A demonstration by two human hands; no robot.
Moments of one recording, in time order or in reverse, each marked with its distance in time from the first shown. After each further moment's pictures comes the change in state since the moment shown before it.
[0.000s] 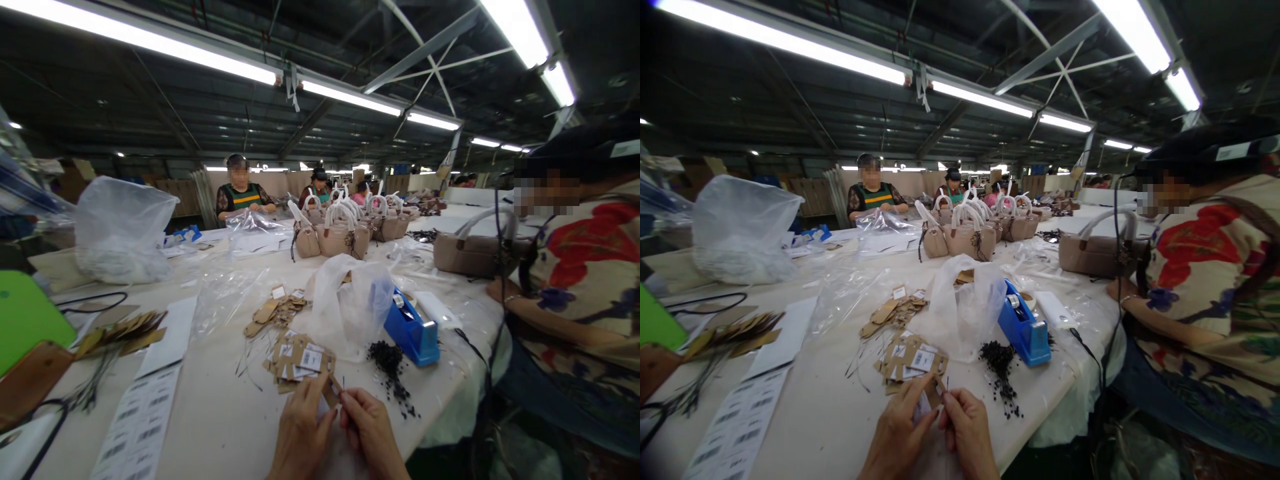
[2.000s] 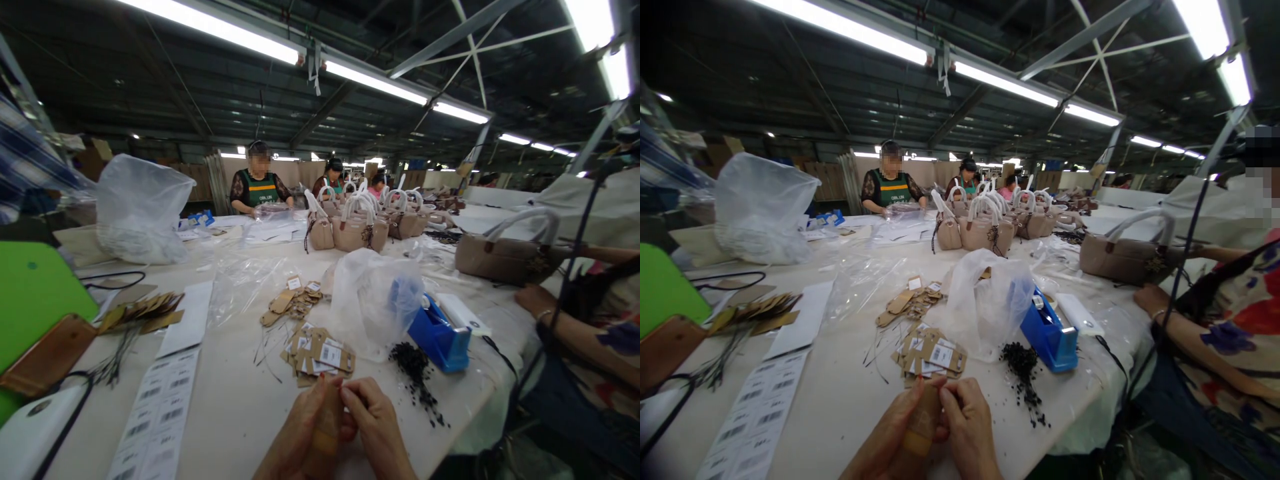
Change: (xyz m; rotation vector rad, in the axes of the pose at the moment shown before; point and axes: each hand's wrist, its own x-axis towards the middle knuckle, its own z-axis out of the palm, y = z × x) left_hand 0.003 0.010 -0.024 -1.395 -0.193 -0.819; right_hand -0.003 -0.015 0.030 -0.331 0.093 -0.283
